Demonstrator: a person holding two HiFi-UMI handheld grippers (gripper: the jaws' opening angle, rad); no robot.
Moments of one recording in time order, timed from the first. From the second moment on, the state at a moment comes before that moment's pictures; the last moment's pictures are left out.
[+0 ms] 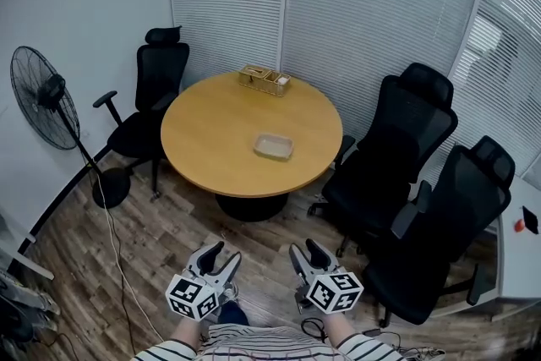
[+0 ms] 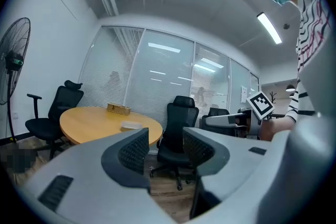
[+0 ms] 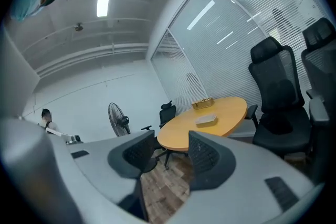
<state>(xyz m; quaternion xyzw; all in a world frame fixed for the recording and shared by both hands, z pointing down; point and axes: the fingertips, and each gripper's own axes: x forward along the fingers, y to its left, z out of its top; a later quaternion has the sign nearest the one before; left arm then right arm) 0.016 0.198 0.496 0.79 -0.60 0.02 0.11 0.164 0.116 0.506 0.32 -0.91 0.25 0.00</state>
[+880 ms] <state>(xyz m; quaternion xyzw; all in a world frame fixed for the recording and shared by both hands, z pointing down) -0.157 0.022 0.502 0.82 -0.55 0.01 0.14 0.015 -0.044 0.517 0.40 -0.88 0.27 0.00</state>
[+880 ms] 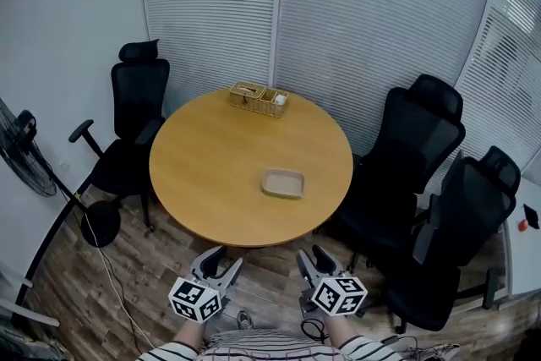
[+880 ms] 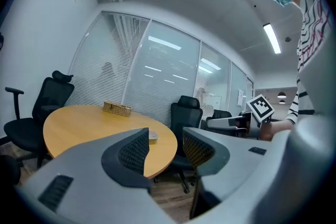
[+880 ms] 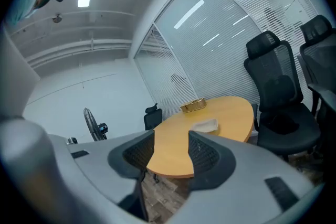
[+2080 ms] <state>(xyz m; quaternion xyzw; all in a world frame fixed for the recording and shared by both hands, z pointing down) -0.230 -0.153 0.528 0.83 -0.54 0.02 0.15 -0.039 -0.214 0.551 0.43 -0.86 0.28 0.02</state>
